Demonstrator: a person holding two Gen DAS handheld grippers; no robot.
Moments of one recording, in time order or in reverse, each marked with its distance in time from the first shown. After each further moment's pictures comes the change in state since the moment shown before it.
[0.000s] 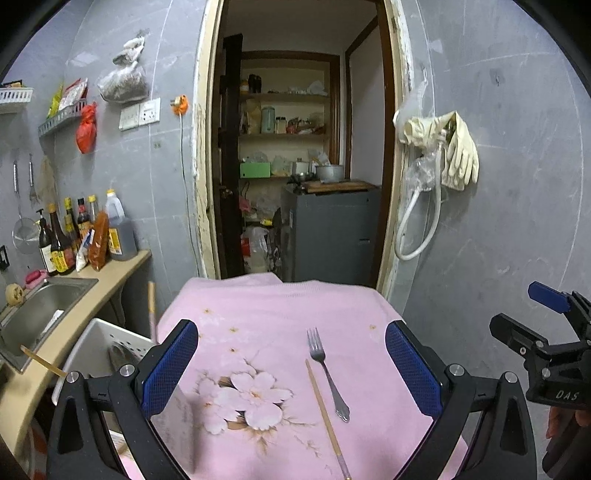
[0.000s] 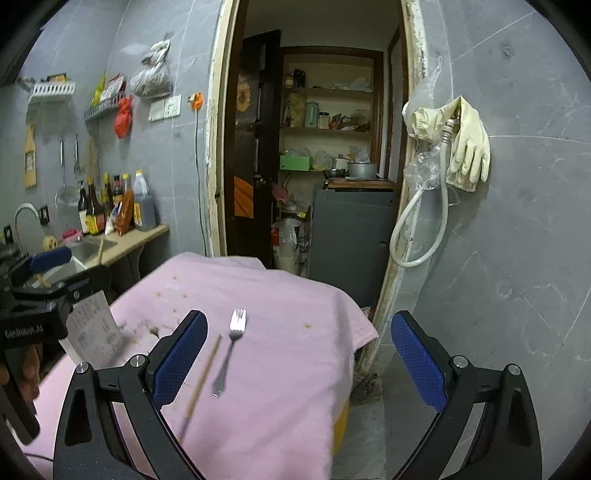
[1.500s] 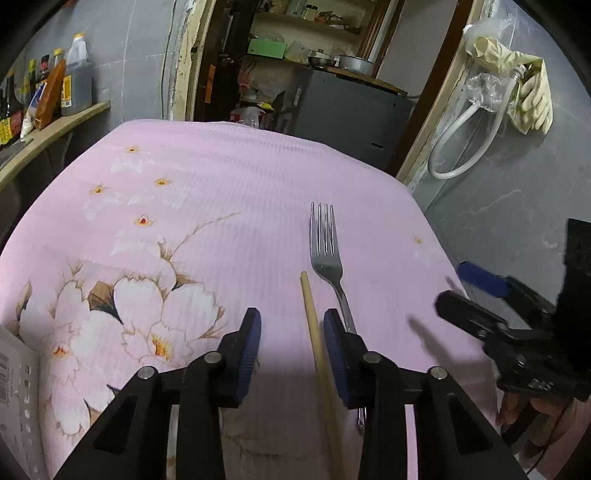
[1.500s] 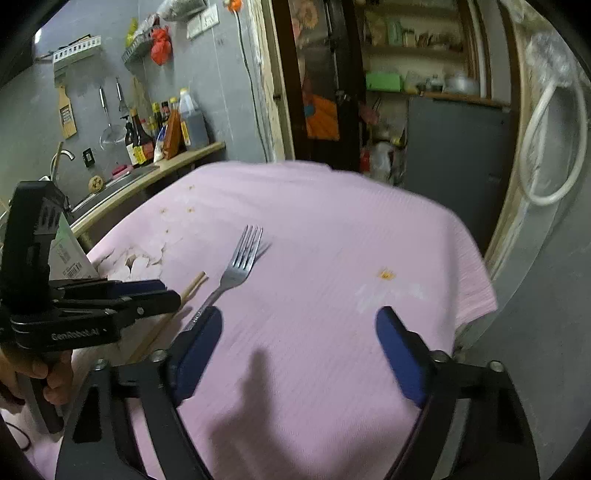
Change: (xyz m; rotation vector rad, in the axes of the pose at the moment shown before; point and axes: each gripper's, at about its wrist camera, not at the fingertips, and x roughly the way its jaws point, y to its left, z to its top) left arm 0.207 0.006 -0.095 -0.222 0.414 -0.107; right arm 0.251 0.002 -0.084 -0.030 0.295 0.439
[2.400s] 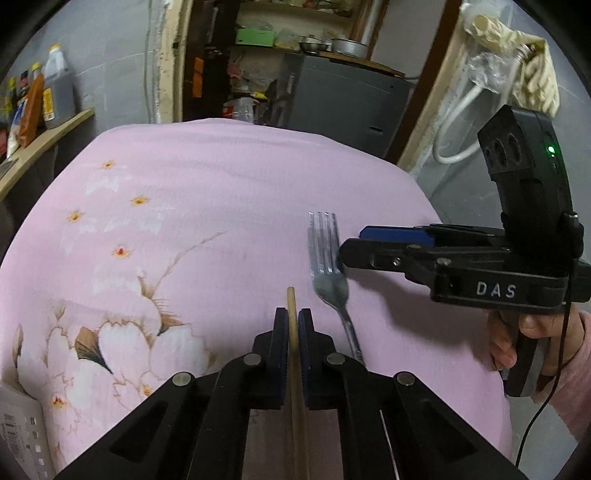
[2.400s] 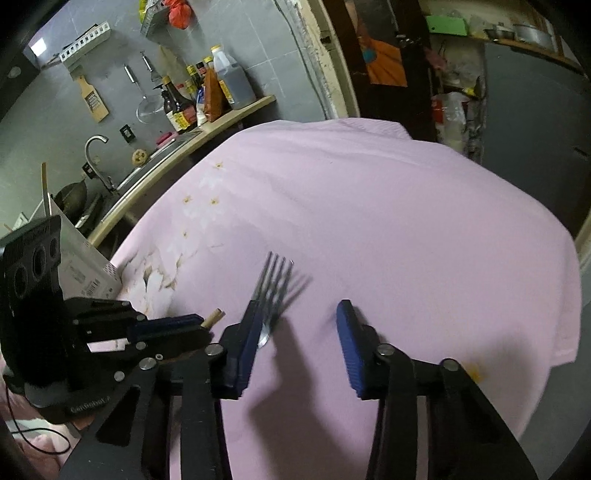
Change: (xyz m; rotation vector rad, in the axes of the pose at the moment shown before) left arm 0.020 -0.001 0.026 0.044 0.060 0.029; right arm 0.102 0.008 0.056 -0.026 0.215 0.308
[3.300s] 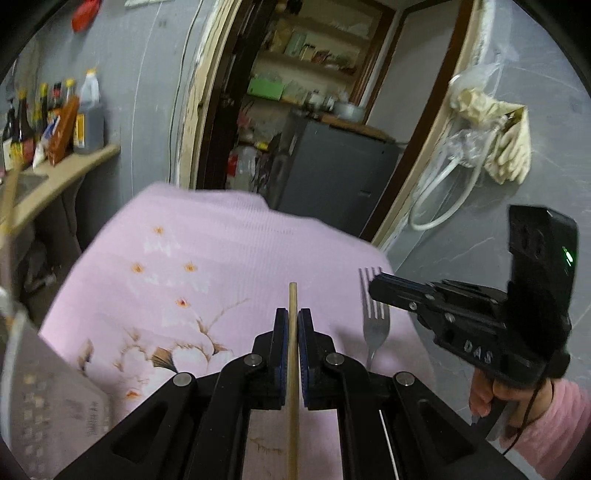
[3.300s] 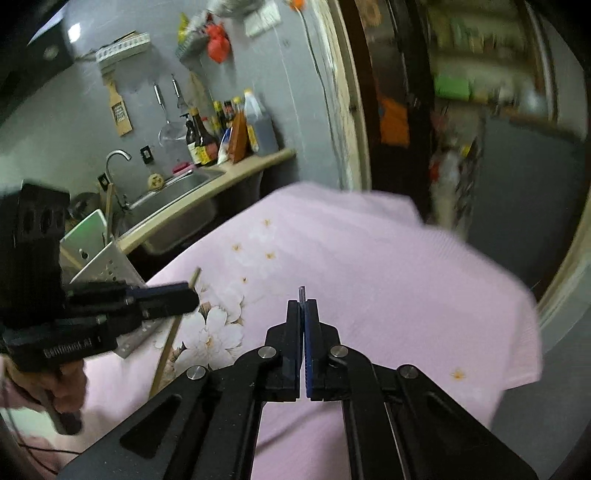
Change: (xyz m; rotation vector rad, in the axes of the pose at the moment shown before) left arm -0.112 0.012 0.013 -0.056 -0.205 -0.065; right arm -0.101 0.099 -0.001 -0.143 -0.229 -0.155
